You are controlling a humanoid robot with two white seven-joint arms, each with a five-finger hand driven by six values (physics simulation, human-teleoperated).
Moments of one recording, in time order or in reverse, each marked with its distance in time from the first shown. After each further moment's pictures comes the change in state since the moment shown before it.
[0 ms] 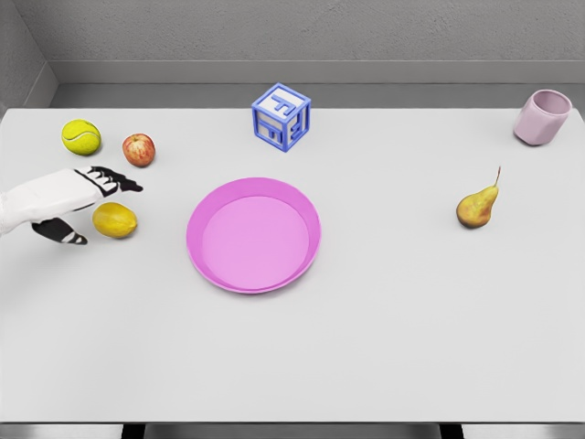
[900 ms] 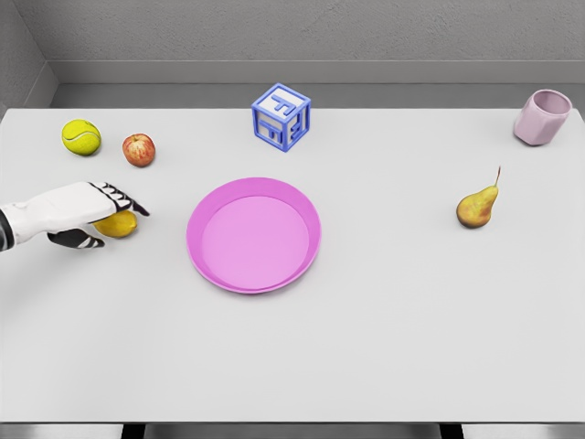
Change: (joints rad) left arm 0.000 -0.025 -0.036 0.008 -0.067 0.000 -0.006; right arm 0.000 0.000 0.000 0.000 0.000 0.000 0.000
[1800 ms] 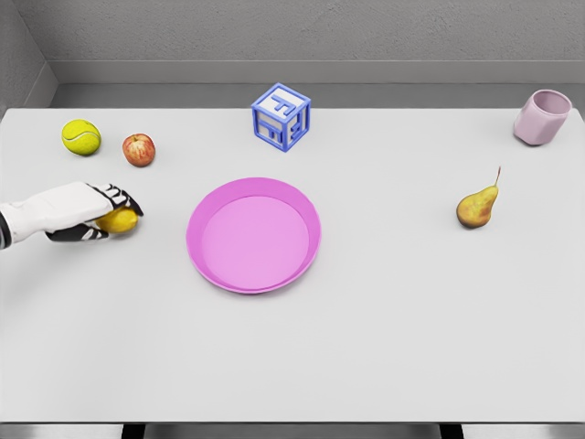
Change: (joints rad) left arm -0.009 -0.006 0.004 0.029 0.015 0.001 -0.008; right arm 0.000 0.000 0.000 0.000 0.000 0.000 0.000
